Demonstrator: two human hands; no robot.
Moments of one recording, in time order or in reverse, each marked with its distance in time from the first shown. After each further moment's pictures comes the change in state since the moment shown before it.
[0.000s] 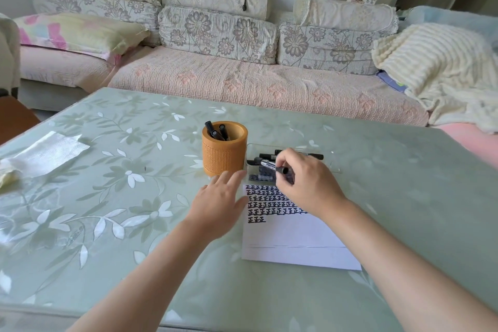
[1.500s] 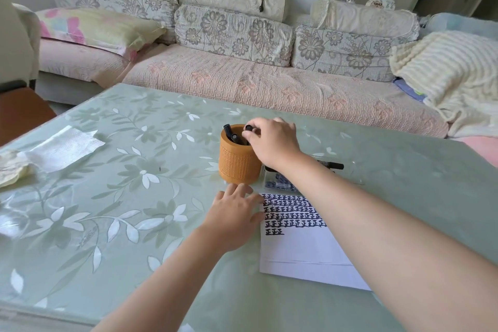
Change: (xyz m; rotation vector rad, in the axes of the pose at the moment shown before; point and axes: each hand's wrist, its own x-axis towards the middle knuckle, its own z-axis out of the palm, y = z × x) left_hand 0.001 -0.013 0.011 0.087 -0.123 0.018; right_hand 0.124 -0.038 0.064 -0.085 -0.149 0.228
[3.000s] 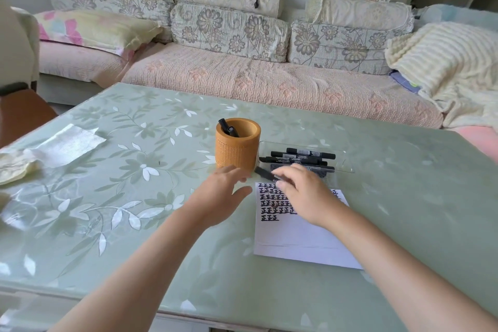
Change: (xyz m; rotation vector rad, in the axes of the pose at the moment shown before) left_hand -0.005 -0.011 -0.029 -0.304 0.136 0.043; right_hand -0.127 0.049 -0.023 0.328 -0.245 0.053
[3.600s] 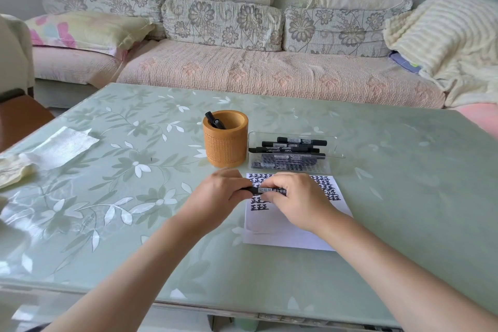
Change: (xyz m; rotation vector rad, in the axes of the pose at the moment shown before) left_hand -0.016 0.027 0.005 0.032 0.030 0.213; right_hand -0.029 0.009 0.006 0.035 0.015 -0.022
